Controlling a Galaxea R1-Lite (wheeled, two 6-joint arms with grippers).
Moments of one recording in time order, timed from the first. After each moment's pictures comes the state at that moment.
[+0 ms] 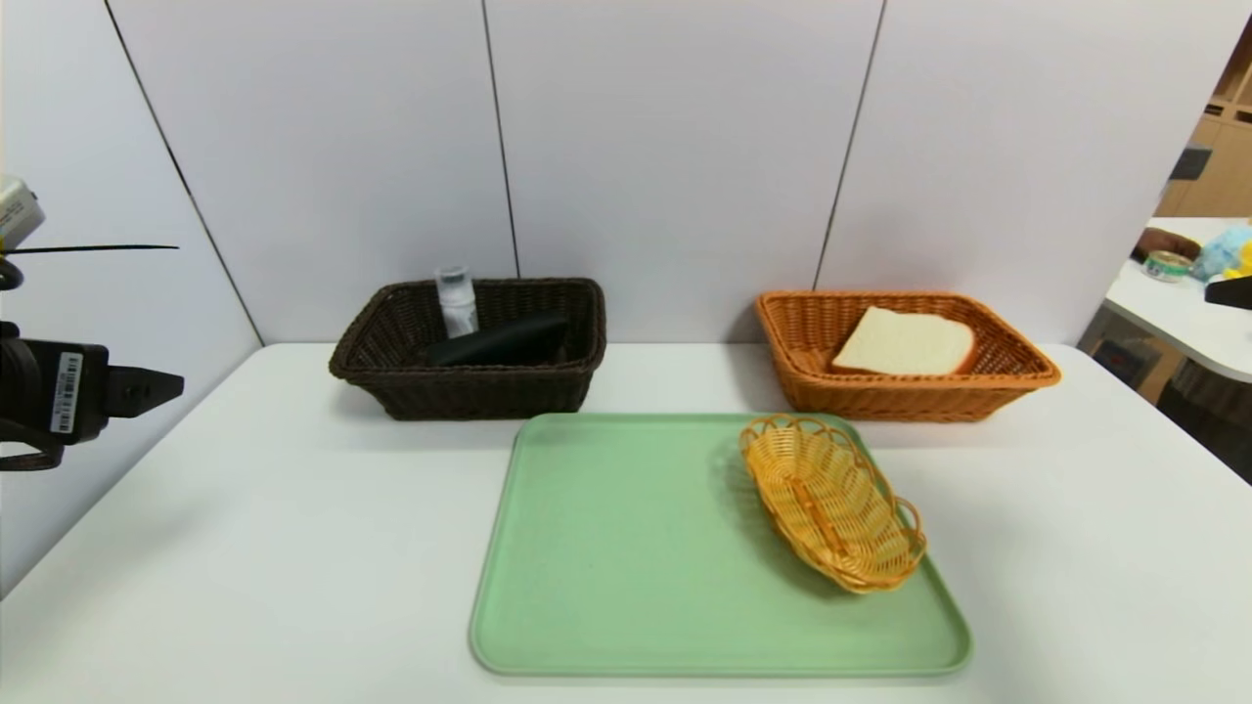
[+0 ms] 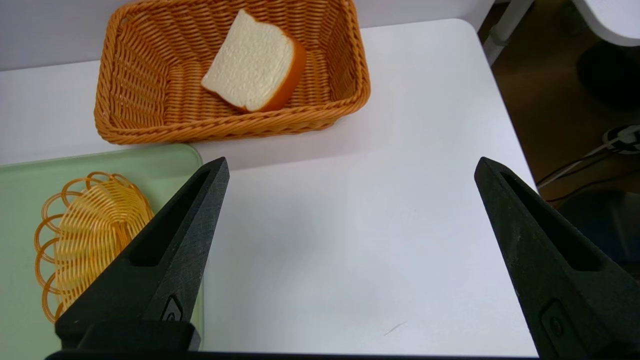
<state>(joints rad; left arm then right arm) -0.01 1.21 -1.05 0.34 0.28 0.07 -0.22 1.20 -1.19 0.41 0.06 -0.02</state>
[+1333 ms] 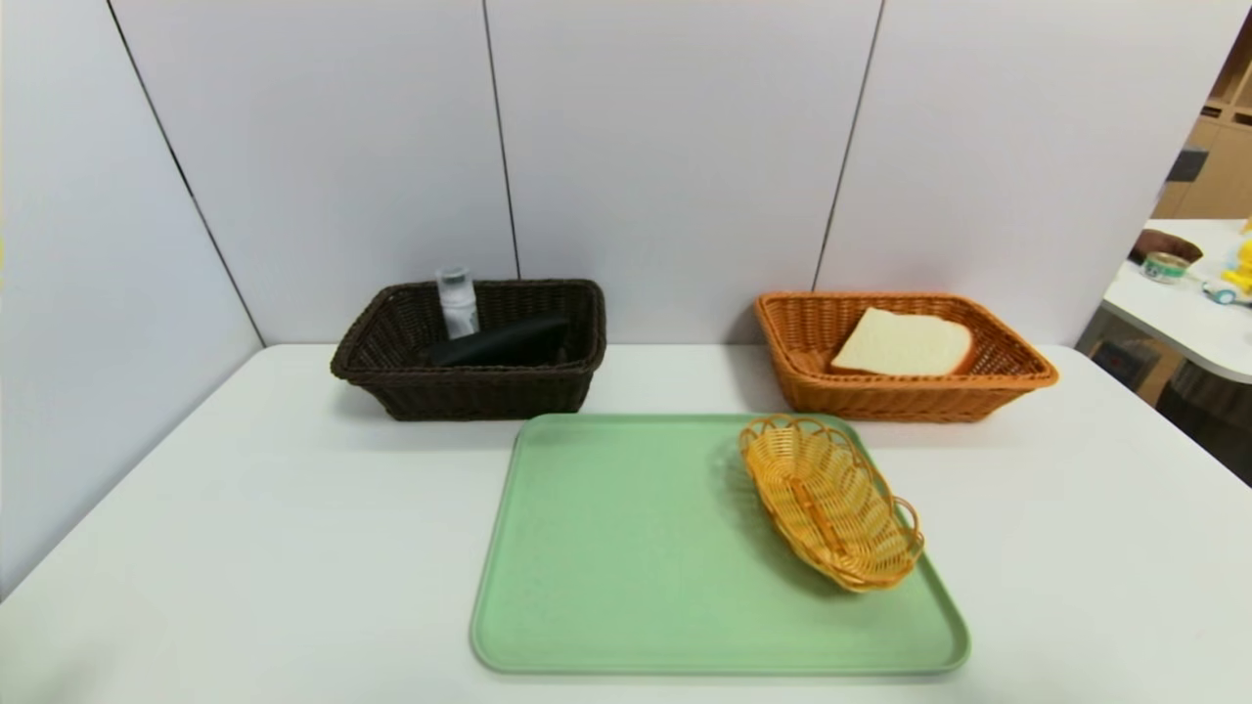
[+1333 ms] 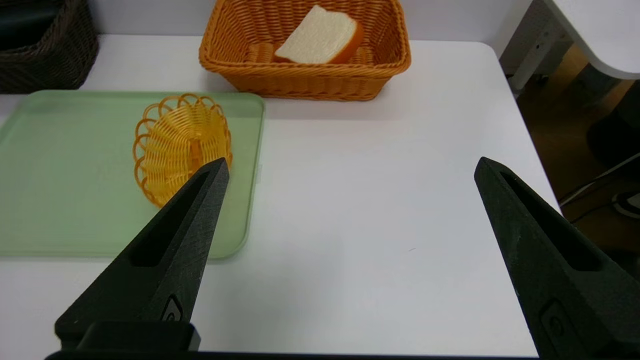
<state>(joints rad) 0.04 0.72 -0.80 0.57 0.29 -0.01 -0.23 0.69 -0.98 0.57 0.21 -0.09</state>
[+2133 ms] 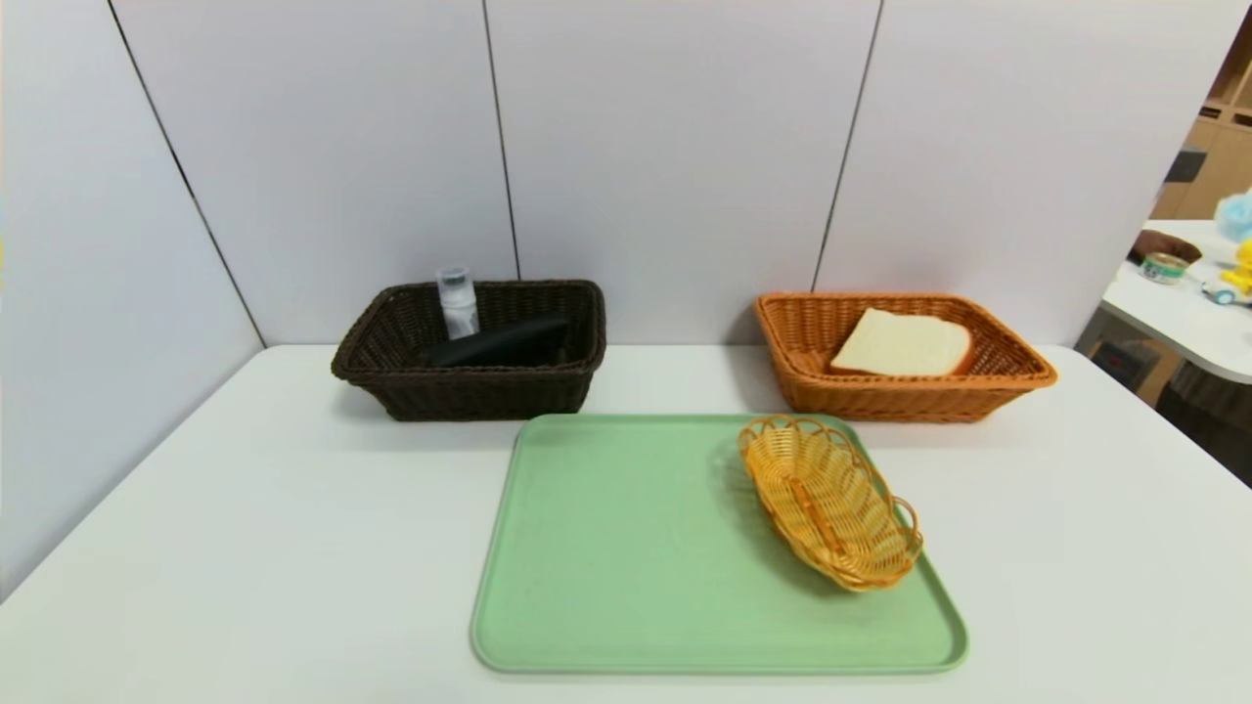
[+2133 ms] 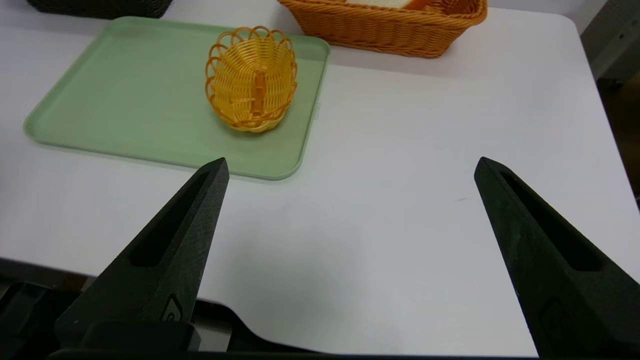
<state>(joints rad) 0.04 0.54 -0.74 0.64 0.26 0.00 -0.06 0.47 -0.94 0.76 0.21 -0.09</state>
